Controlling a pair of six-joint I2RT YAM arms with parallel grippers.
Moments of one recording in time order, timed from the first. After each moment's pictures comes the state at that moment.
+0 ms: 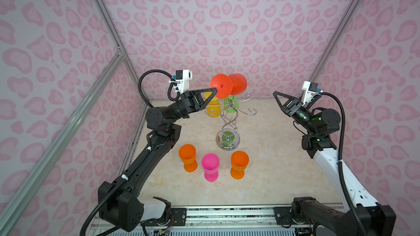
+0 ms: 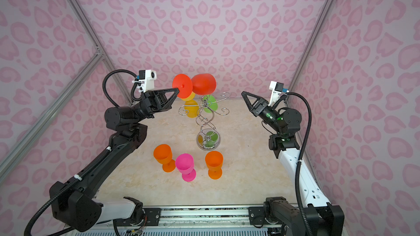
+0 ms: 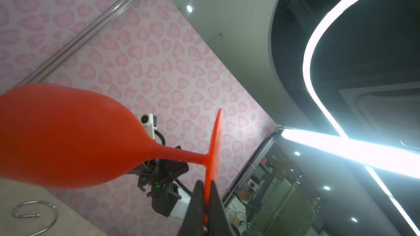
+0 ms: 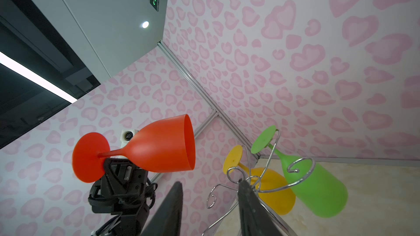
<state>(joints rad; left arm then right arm) -0.38 1.39 1.21 1.08 0.86 -1.65 0.07 1.15 0.95 0.66 -0.74 1.11</state>
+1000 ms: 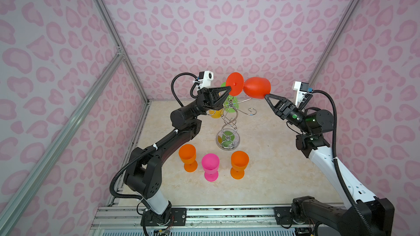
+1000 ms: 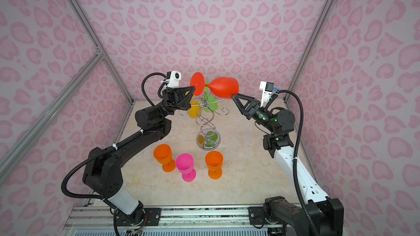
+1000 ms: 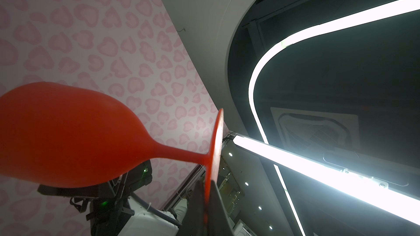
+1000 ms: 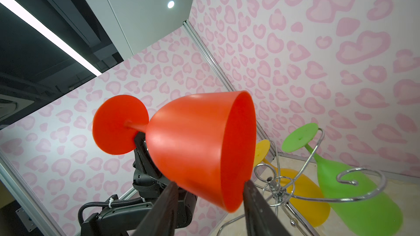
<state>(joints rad) -0.51 1.67 1.31 1.46 0.77 -2.00 0.16 1.15 0.97 0.66 -0.76 1.01</state>
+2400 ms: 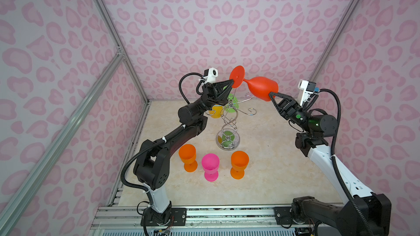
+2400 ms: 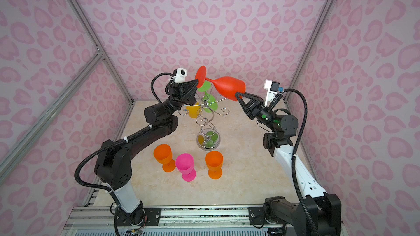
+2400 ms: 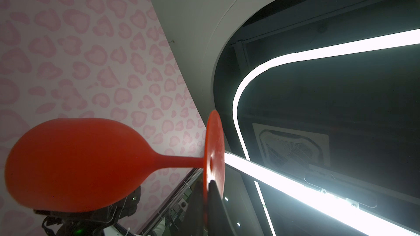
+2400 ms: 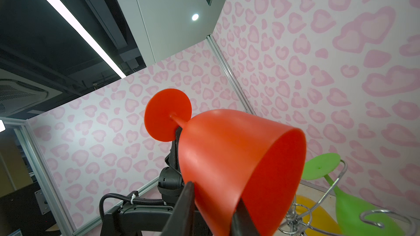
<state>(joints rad) -0.54 1.80 1.42 1.49 0.66 -2.09 0.15 1.20 0.95 0.97 -0.80 1.13</state>
